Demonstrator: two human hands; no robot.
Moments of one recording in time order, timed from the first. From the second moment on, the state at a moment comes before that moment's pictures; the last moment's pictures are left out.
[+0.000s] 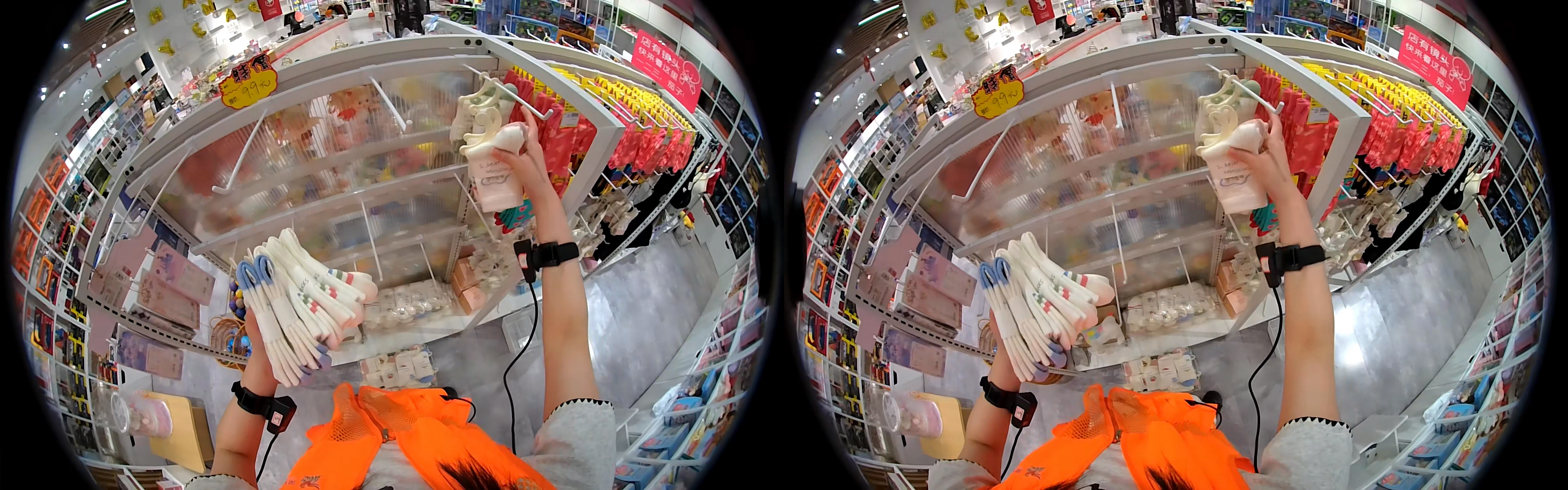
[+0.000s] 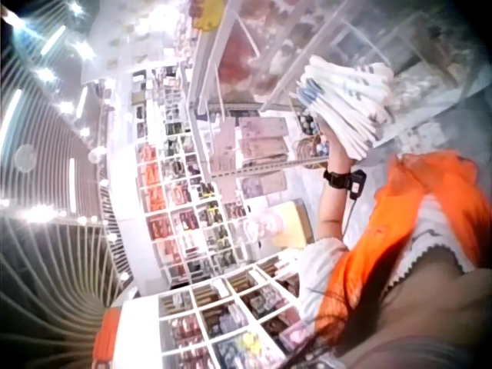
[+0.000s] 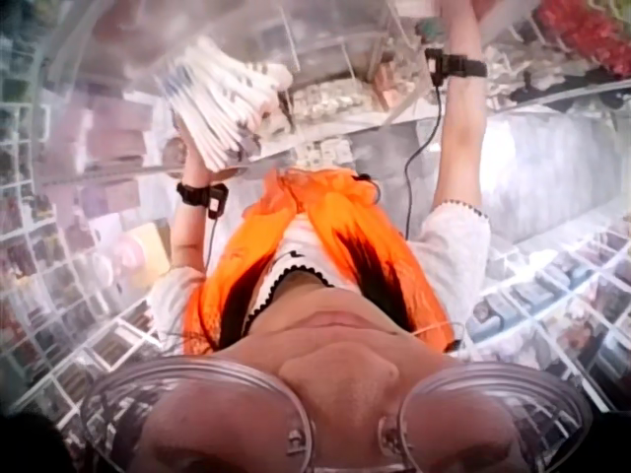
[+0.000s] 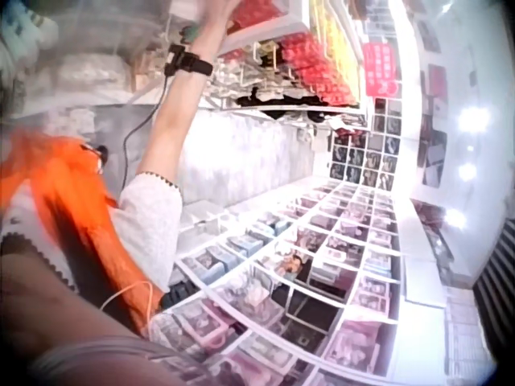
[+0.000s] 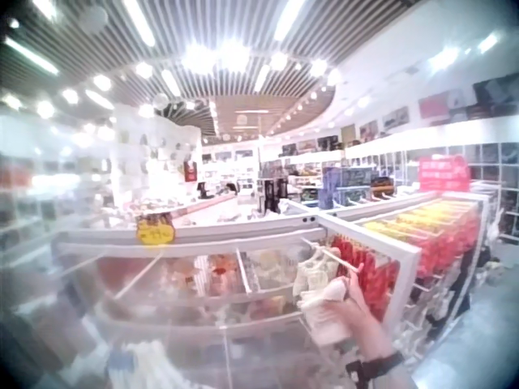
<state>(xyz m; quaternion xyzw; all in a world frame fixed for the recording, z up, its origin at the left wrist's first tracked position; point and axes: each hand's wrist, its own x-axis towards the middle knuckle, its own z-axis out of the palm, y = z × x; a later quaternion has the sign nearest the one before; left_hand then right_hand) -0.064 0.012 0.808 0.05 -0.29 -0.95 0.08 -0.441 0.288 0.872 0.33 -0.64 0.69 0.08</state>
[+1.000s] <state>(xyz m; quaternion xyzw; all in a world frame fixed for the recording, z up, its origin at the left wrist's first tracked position) -0.035 -0.014 0.801 0.11 -0.37 -0.91 0.14 -0.489 0.257 0.881 0.32 -0.57 0.75 -0.11</state>
